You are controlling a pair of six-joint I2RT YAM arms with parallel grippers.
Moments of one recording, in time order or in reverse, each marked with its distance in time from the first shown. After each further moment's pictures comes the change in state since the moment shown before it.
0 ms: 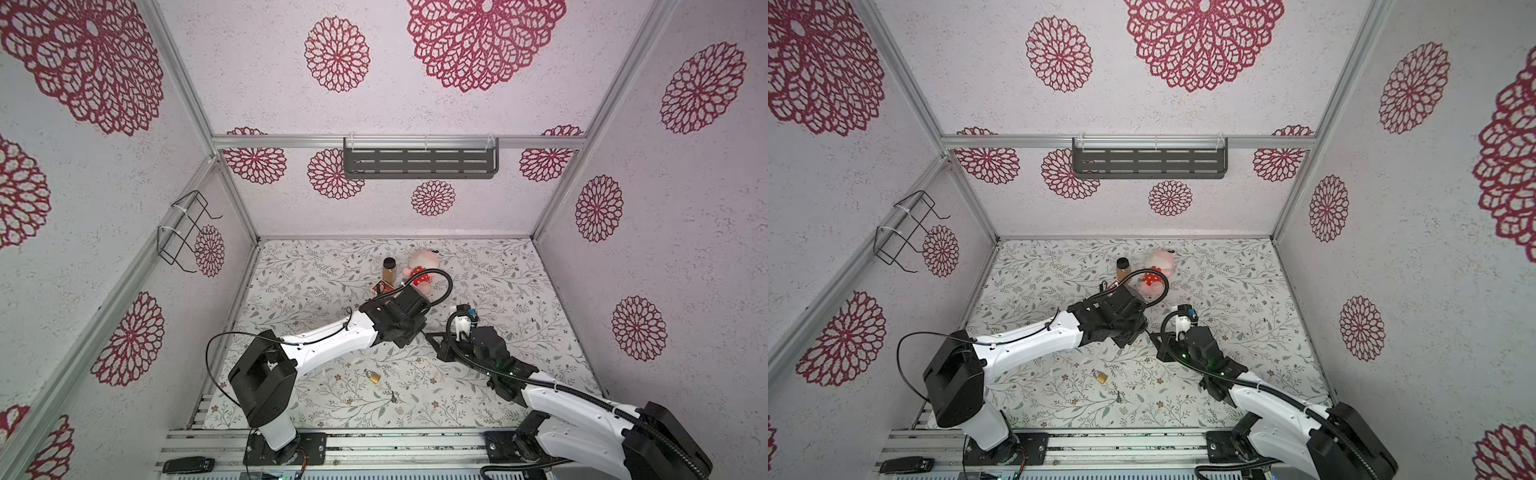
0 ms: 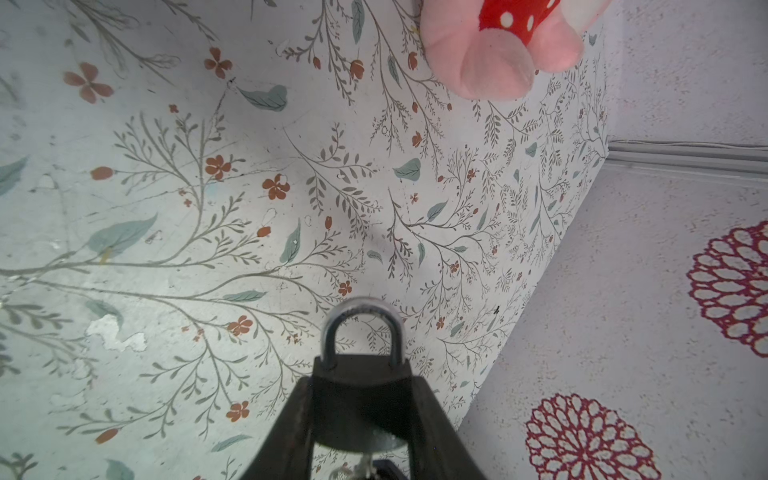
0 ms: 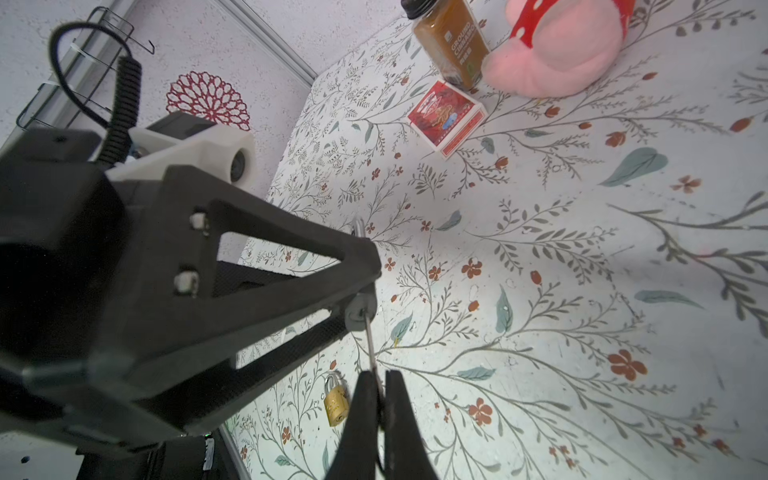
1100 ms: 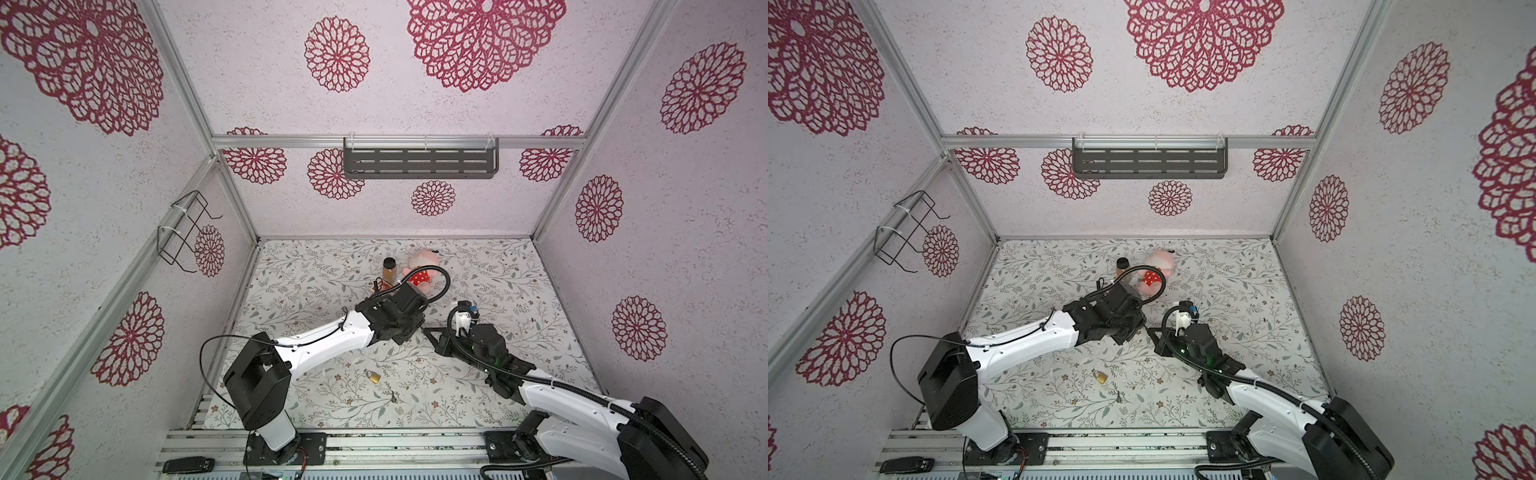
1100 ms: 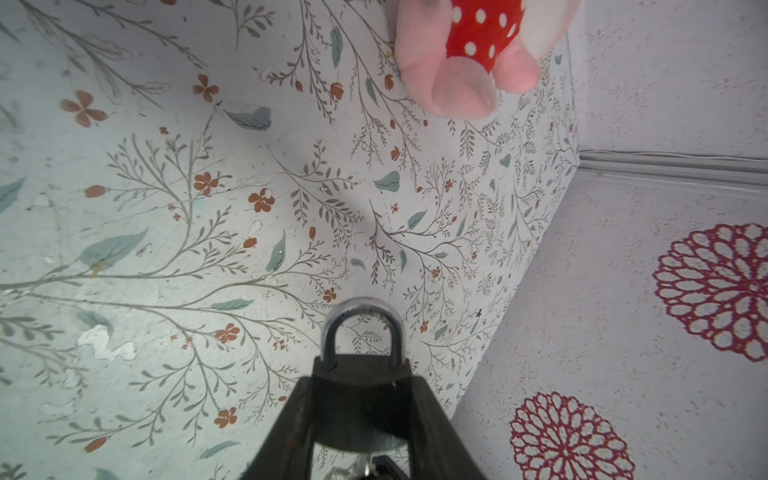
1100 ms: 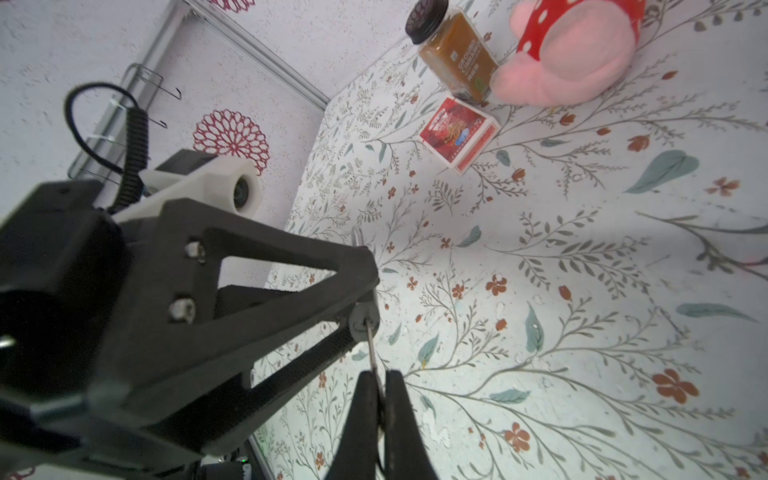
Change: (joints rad) left arm 0.005 -0.045 -0.010 0.028 -0.011 0.006; right arm -0.002 0.028 0.014 0.101 -0.004 0.140
